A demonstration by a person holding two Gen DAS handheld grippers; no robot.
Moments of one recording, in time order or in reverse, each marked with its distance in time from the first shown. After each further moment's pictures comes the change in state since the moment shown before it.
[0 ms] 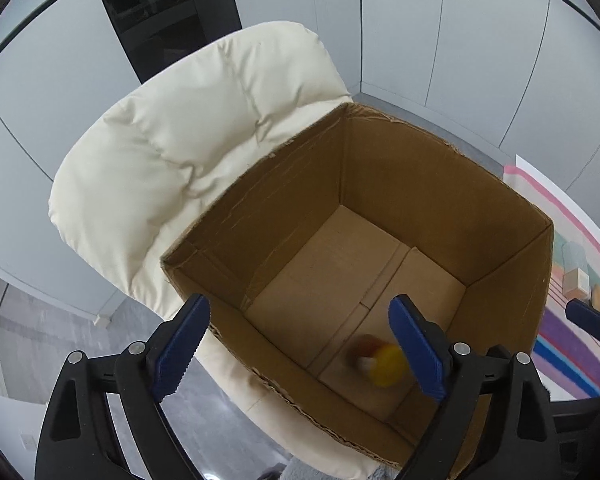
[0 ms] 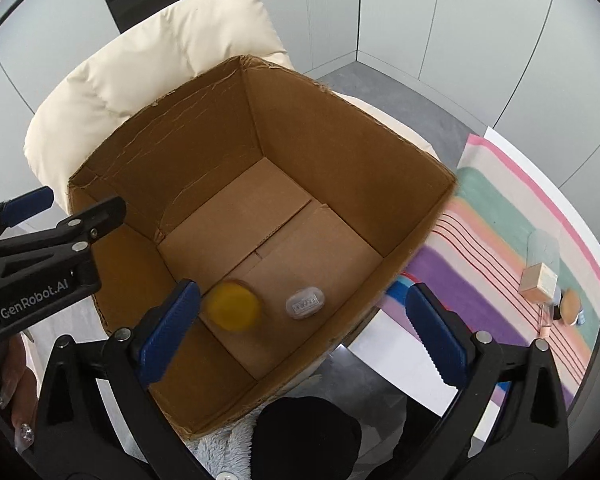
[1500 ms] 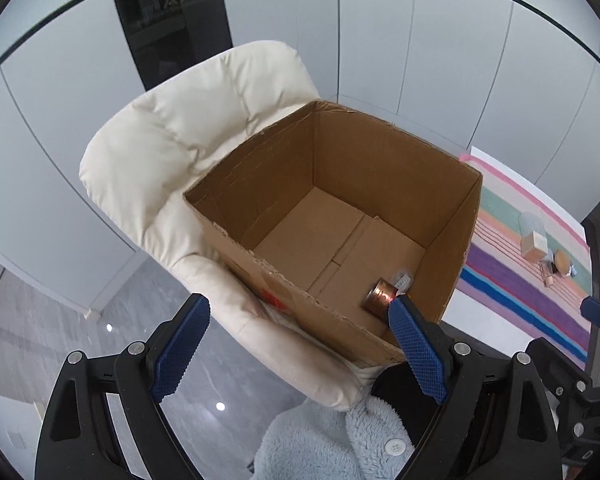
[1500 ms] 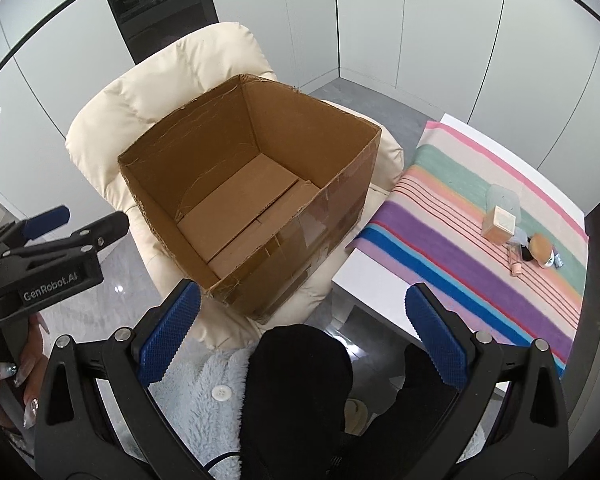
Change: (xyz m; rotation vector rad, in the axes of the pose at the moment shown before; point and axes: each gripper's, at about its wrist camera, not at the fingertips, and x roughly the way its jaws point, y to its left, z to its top) left arm -0.088 -0.002 -0.087 0.020 -0.074 -0.071; right arm -0.112 -0.013 -0.096 0.059 -0.093 -0.009
